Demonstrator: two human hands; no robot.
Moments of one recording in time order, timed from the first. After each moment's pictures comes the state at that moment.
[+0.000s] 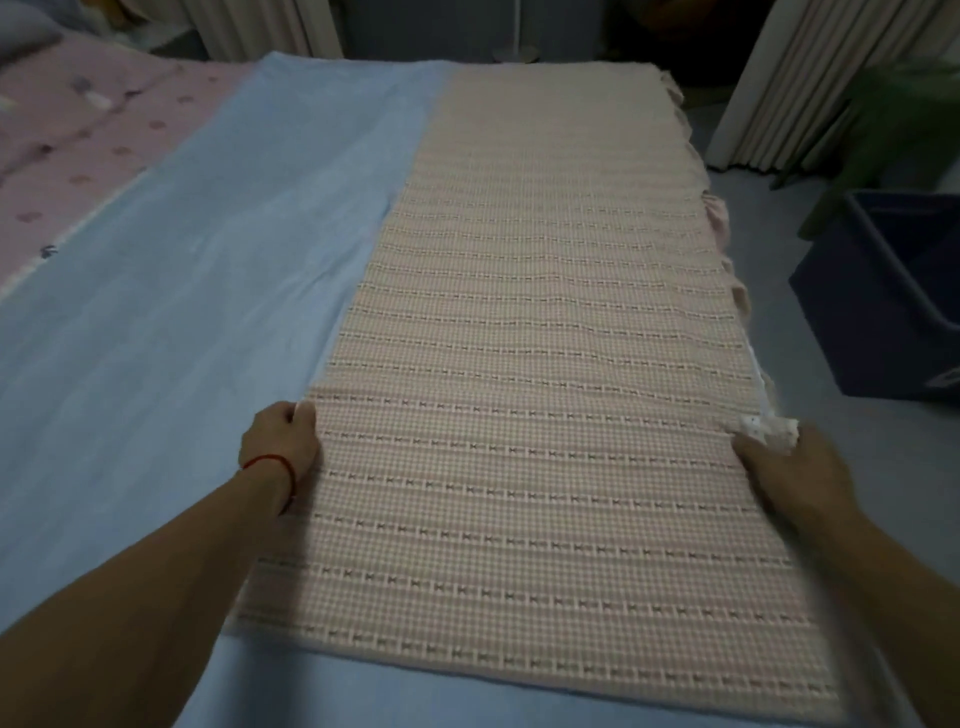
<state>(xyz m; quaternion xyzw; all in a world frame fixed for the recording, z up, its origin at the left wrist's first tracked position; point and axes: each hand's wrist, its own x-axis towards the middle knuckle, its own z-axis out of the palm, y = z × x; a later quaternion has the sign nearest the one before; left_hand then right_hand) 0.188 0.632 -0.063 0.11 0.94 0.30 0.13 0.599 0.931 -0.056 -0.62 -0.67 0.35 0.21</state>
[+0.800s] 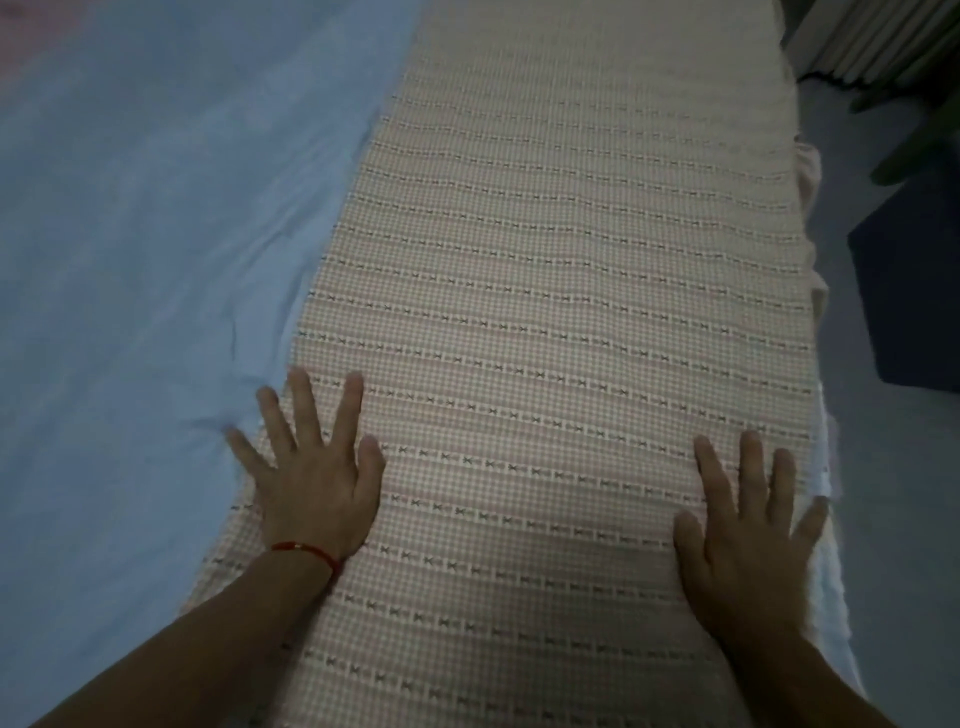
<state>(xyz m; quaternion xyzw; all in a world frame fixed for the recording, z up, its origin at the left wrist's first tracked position) 0.235 0.680 -0.117 0.31 0.95 0.03 0.02 0.561 0.917 -0.118 -0.47 -0.88 0.05 0.00</state>
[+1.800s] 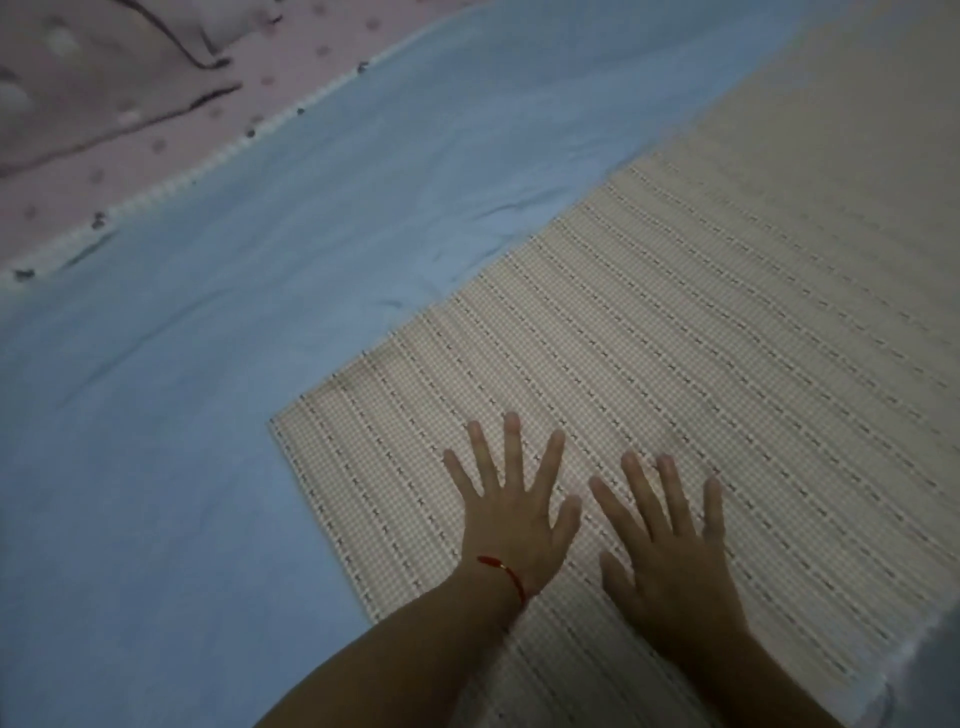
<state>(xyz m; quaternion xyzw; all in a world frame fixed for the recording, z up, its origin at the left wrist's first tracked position) 0.424 0.805 -0.085 0.12 0.99 0.04 0.08 0.483 0.999 -0.097 0.10 -0.99 0.05 -0.01</state>
